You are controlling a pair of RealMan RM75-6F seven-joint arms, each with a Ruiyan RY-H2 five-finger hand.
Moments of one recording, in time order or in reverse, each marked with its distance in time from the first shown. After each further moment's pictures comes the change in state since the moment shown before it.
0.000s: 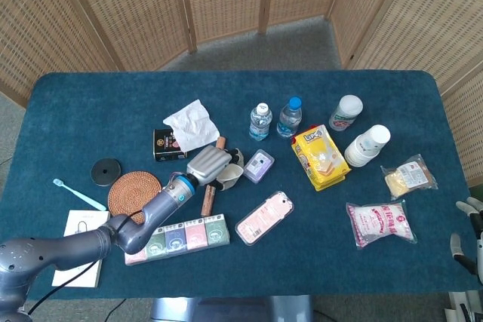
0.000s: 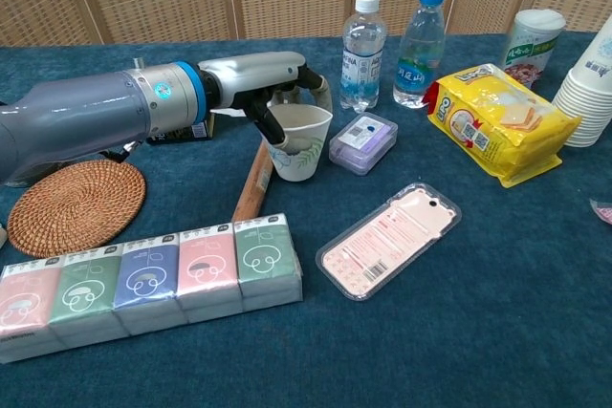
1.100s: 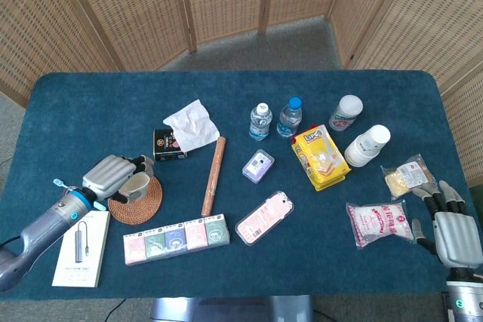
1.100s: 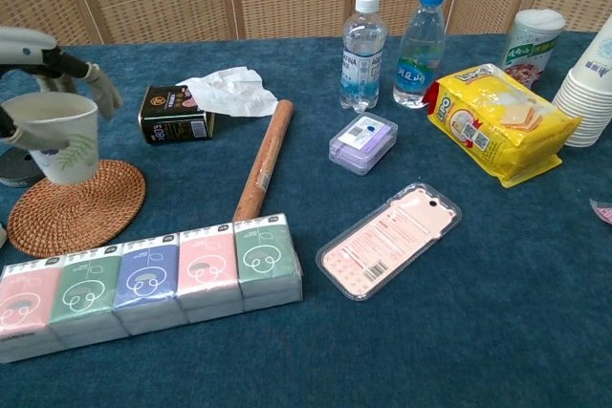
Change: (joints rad) left arm 0.284 0.675 0.226 -0.477 0.139 0.084 -0.070; right arm 0.111 -0.041 0.013 -0.074 -0.011 -0.128 -0.127
